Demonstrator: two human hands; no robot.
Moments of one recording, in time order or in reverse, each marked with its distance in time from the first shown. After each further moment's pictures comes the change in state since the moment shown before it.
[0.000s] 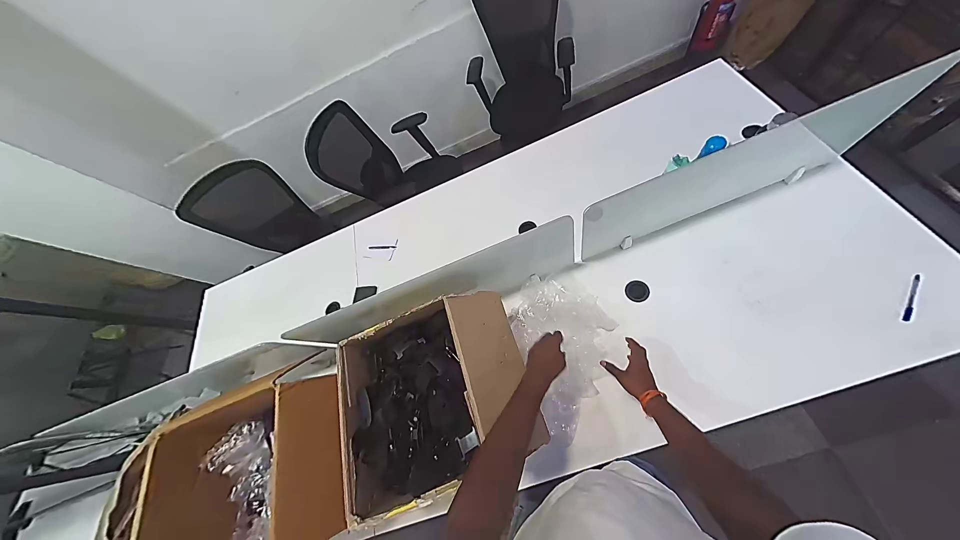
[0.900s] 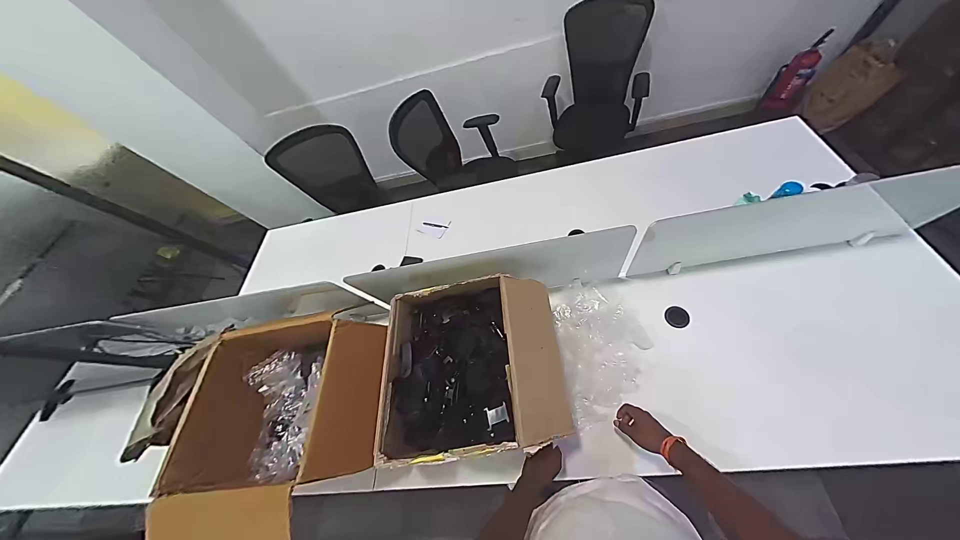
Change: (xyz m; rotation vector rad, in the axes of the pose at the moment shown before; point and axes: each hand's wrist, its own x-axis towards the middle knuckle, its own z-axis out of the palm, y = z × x) left_hand -0.142 -0.125 0.195 -0.258 -0.140 -0.226; right_hand -0.062 0.000 0.028 -0.323 -0.758 -0.068
